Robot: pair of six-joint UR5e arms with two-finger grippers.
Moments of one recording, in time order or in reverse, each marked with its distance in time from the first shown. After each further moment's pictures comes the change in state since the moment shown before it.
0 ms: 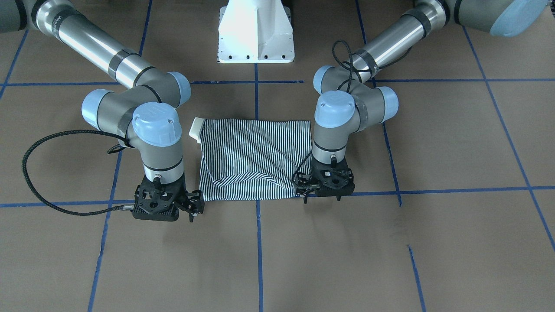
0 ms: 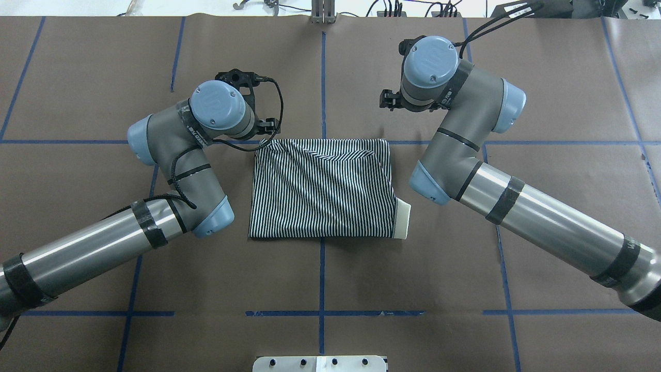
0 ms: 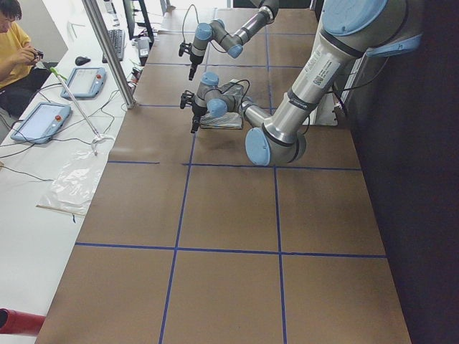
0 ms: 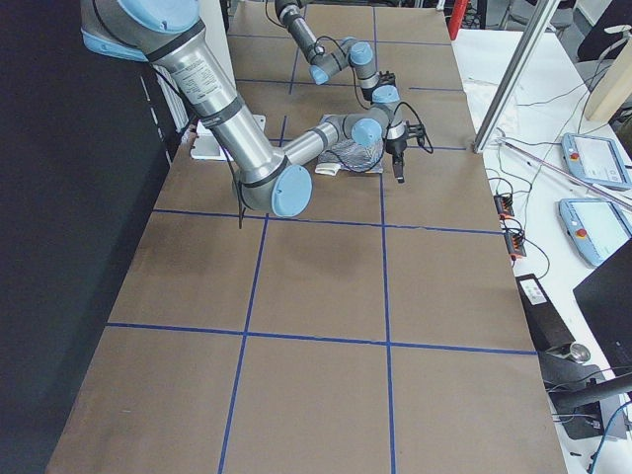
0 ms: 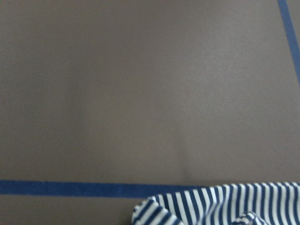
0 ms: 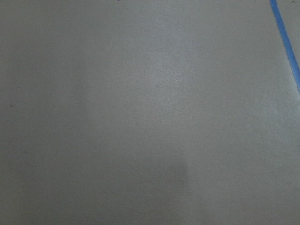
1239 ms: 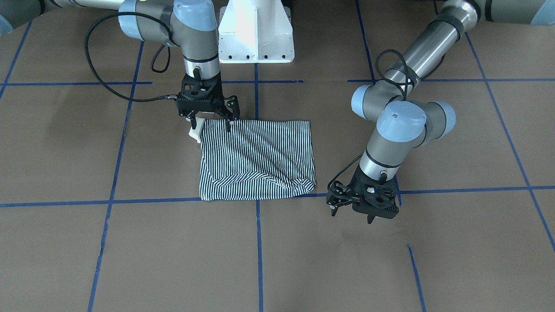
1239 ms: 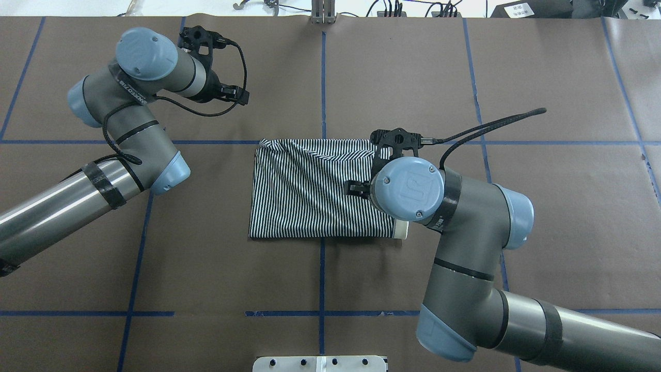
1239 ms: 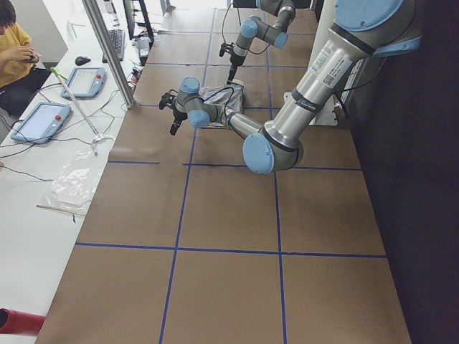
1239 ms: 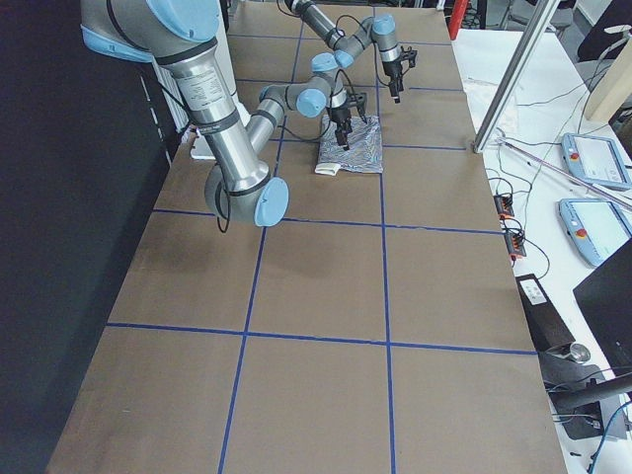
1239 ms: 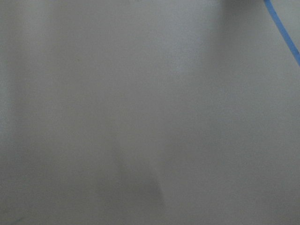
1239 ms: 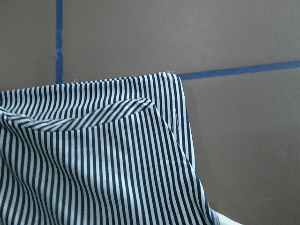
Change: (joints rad) left arm -0.136 0.062 0.006 -0.210 -0.189 0.262; right arm -0.333 -0.183 0.550 -0.288 -0.173 0.302
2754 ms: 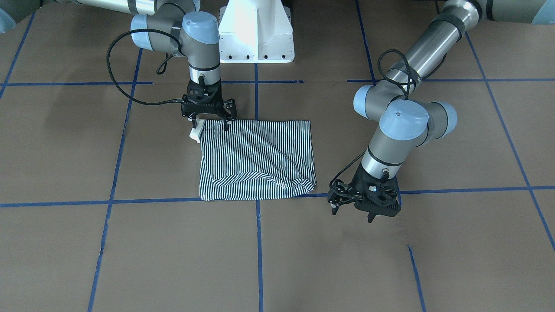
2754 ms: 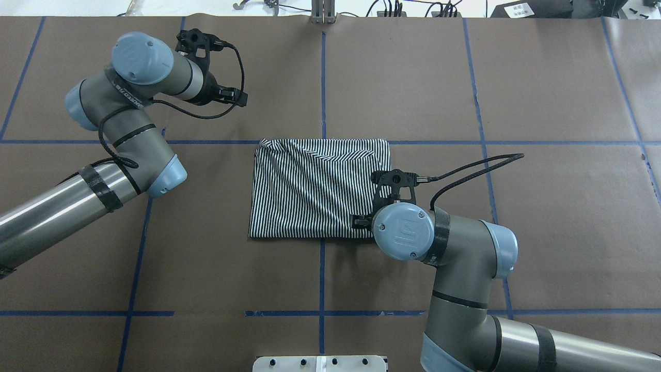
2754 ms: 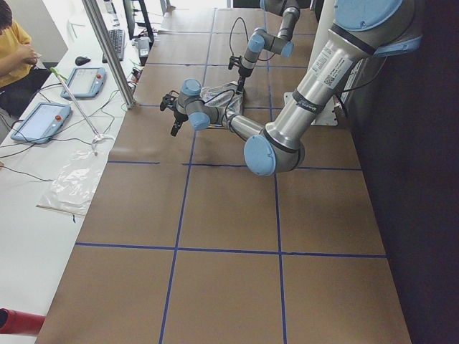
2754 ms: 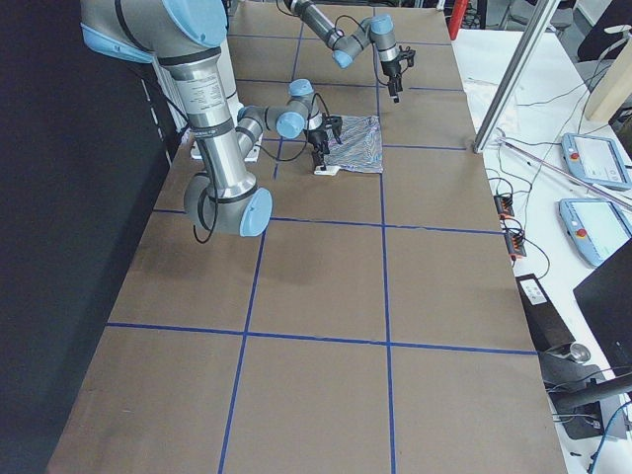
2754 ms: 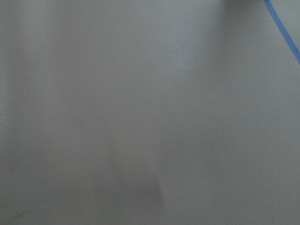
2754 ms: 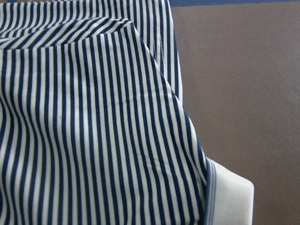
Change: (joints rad) left arm 0.003 0.016 -0.005 -0.027 0.001 -0.010; right arm -0.069 -0.049 -0.089 0.096 -0.033 0.018
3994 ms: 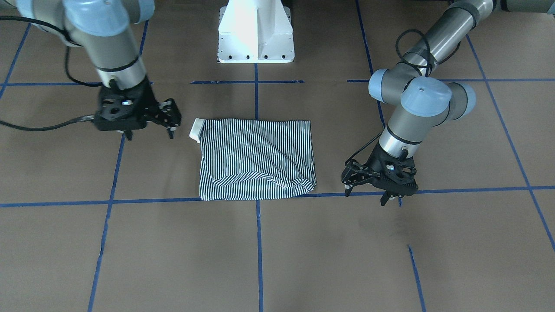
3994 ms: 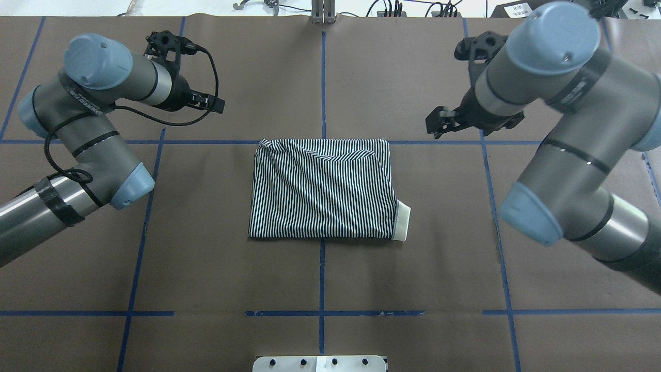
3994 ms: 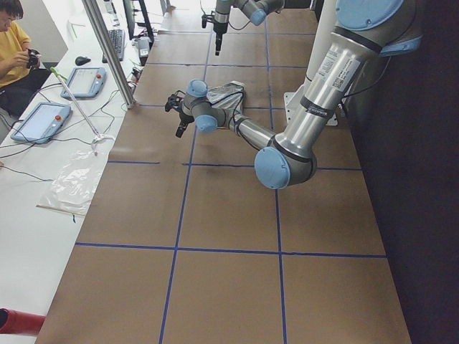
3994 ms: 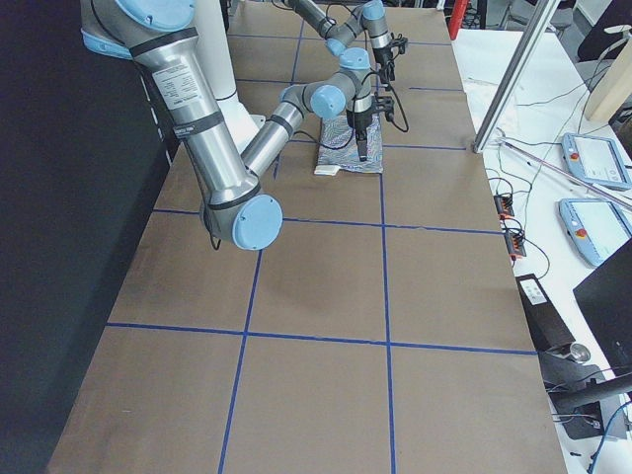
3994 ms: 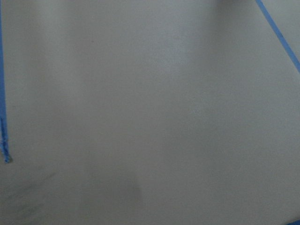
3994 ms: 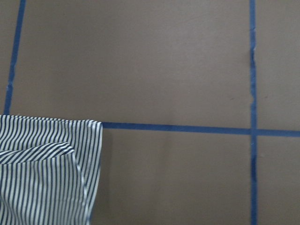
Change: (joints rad) left arm -0.046 0.156 -0.237 0.089 -0.057 0.102; right arm 0.530 -0.058 0.191 -0.231 0.490 -0.595
